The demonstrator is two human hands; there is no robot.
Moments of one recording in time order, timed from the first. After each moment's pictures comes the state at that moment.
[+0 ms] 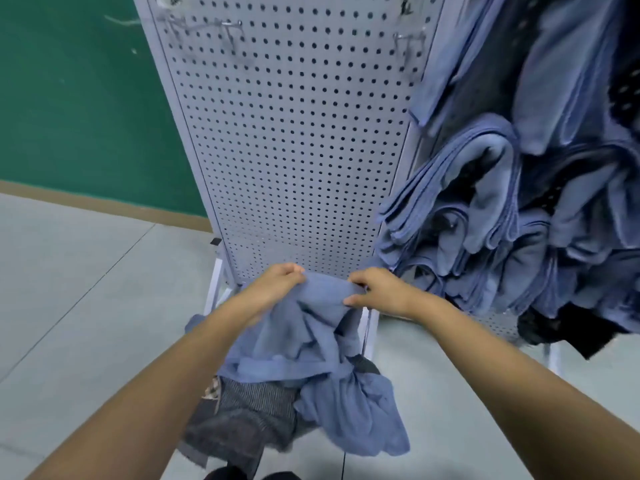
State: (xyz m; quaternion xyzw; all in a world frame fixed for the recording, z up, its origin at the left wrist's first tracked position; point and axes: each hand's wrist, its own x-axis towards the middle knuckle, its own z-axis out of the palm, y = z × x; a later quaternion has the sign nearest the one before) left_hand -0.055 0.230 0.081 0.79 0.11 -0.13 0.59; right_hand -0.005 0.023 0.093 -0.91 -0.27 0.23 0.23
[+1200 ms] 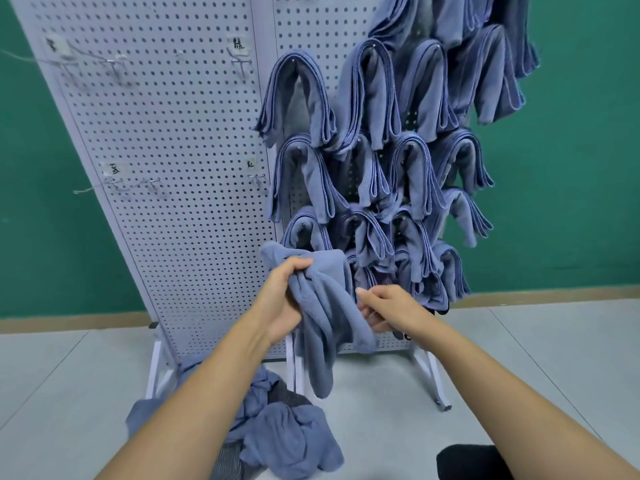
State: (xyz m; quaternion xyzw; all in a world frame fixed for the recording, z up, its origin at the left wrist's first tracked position) left_hand -0.164 0.042 0.260 0.45 -0.02 -0.18 0.88; right_hand -0.170 -0.152 0.232 -0.83 0.00 0.07 0.55
